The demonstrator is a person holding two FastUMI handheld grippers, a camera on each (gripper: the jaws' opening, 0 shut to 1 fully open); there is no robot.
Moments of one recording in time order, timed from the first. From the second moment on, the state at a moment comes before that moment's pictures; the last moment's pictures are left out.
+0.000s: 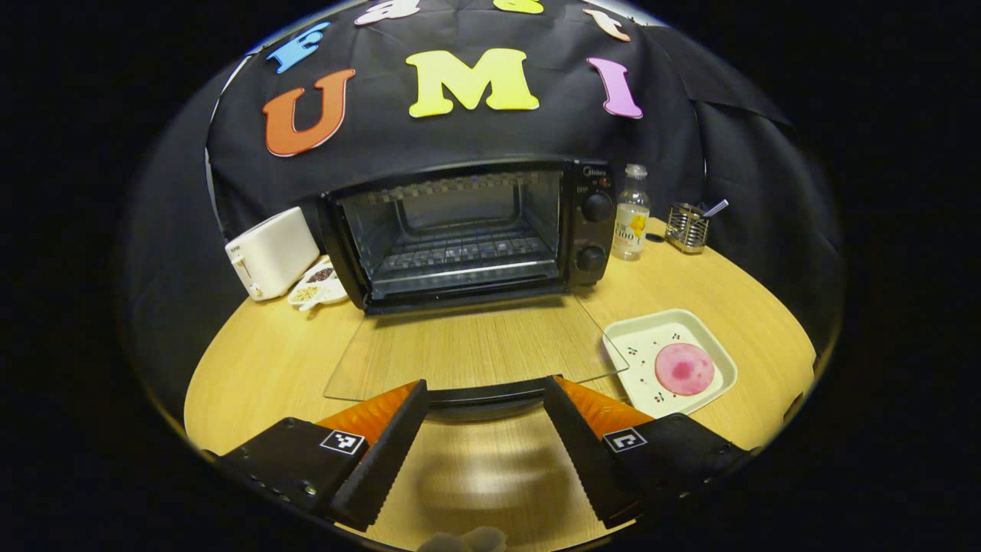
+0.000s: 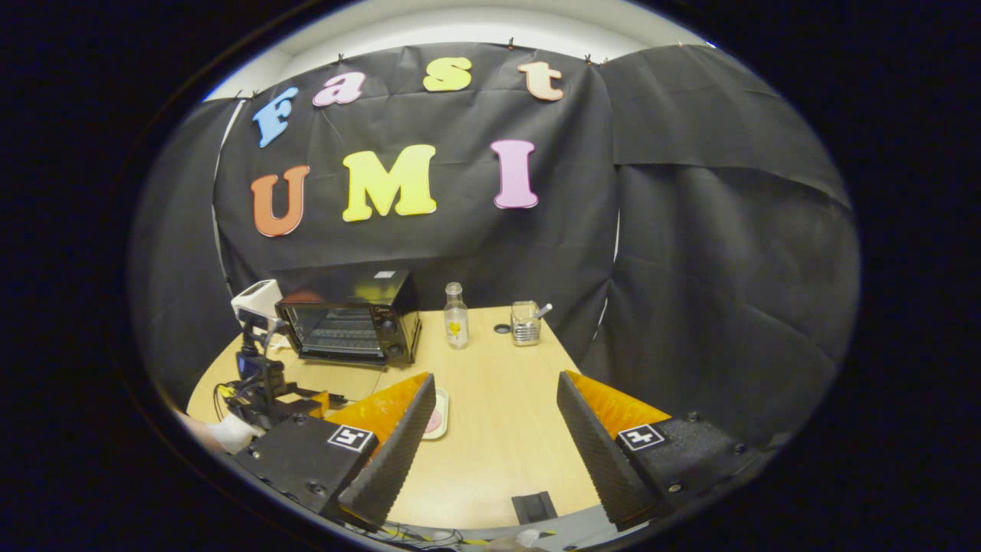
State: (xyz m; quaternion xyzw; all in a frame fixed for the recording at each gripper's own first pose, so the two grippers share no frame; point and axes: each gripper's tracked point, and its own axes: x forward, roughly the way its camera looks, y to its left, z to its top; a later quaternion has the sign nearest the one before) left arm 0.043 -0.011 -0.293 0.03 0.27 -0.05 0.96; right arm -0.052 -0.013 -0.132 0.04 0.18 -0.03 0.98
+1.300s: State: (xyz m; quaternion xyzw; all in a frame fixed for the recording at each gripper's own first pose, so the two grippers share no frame) left arm -0.068 0.033 -0.050 0.00 0.13 0.19 0.97; right arm 0.134 0.074 -0.393 0.17 0.53 0.18 0.81
